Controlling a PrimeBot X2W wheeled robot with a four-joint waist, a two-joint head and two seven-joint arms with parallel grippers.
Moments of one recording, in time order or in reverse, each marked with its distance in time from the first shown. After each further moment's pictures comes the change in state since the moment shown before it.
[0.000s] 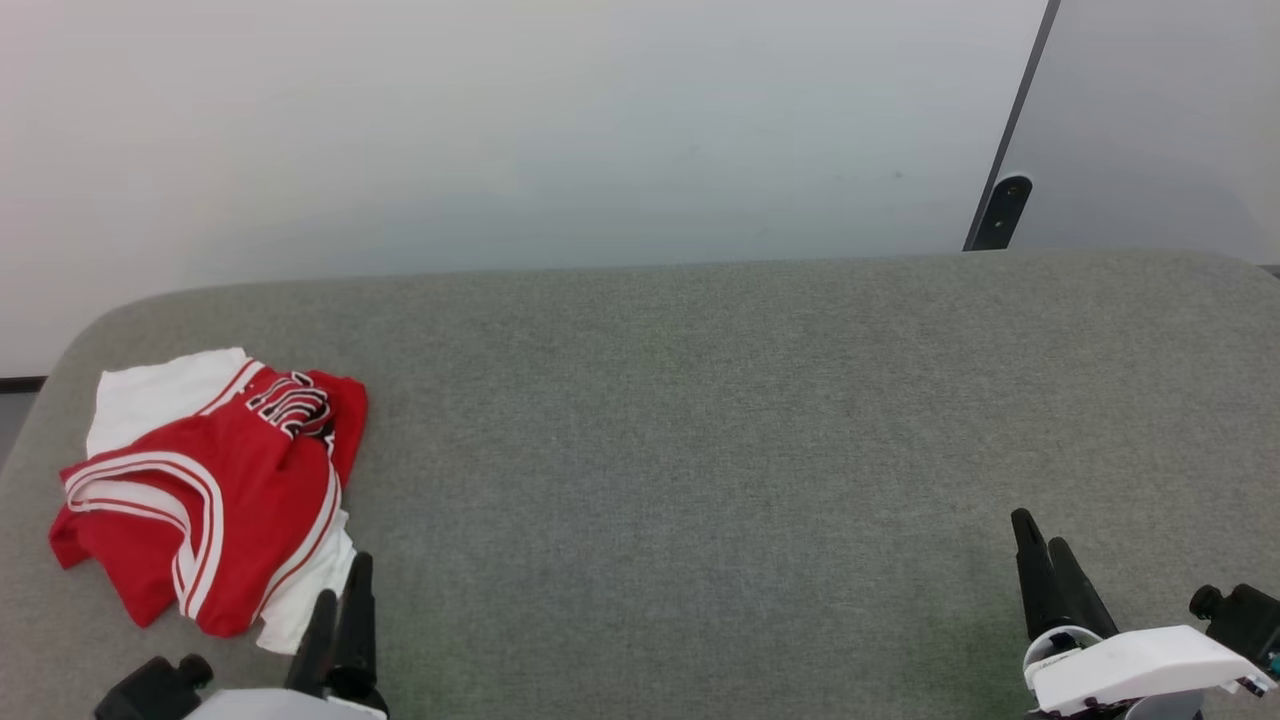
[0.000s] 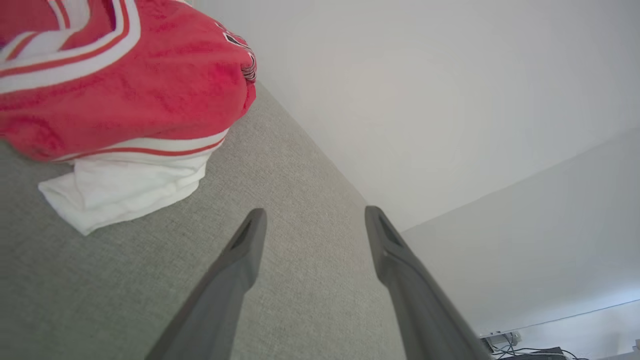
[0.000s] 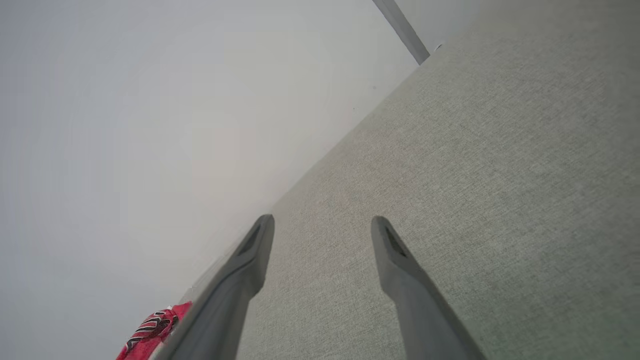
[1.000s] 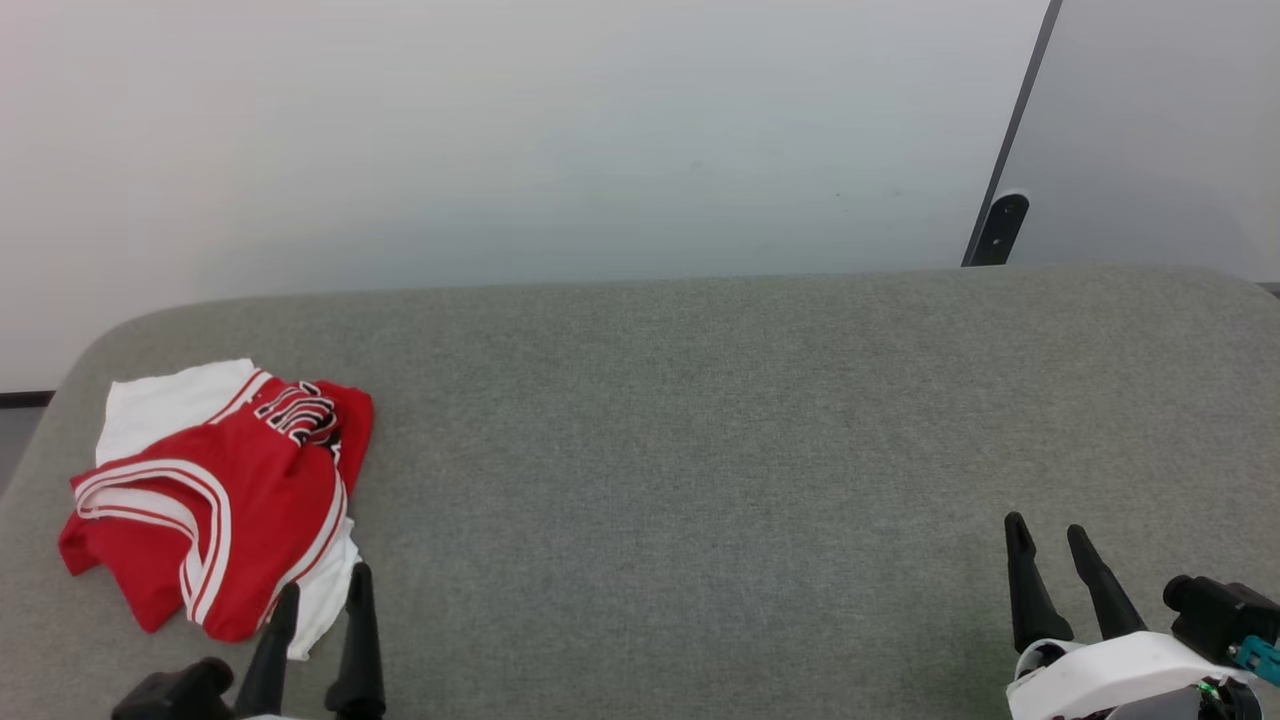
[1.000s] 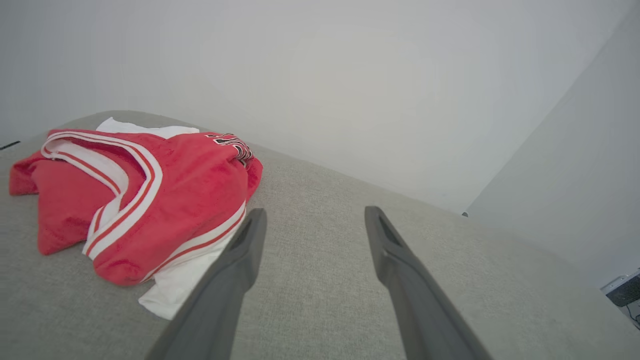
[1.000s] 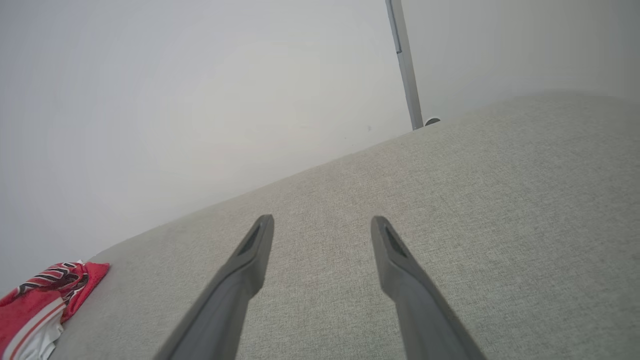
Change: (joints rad) left arm 0.078 0.038 -0.034 -0.123 0.475 0.047 -0.093; right arm 0.005 -0.002 -0.005 0.000 -0.415 0.000 -0.092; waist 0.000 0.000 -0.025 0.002
